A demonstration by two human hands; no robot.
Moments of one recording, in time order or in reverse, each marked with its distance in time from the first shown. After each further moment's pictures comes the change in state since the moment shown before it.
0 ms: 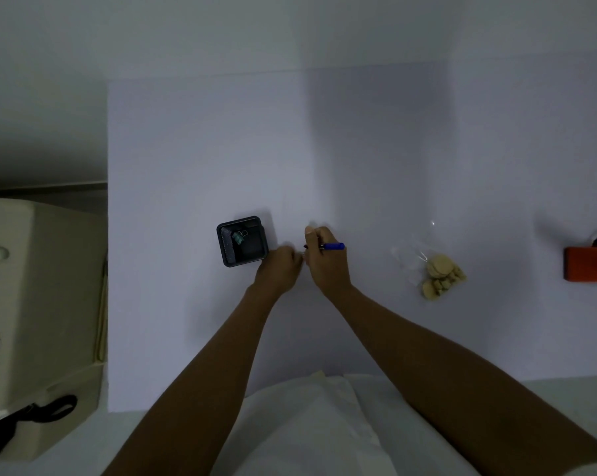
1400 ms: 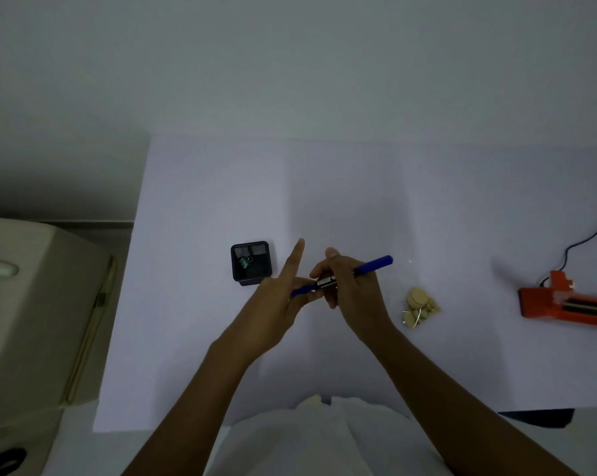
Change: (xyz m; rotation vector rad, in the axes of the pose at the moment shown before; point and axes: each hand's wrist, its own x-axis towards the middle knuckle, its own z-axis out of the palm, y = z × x) left_hand -0.168 0.047 -0.070 -0.221 0.105 0.522; right_hand -0.108 -0.146 -0.073 0.251 -0.140 -0.155
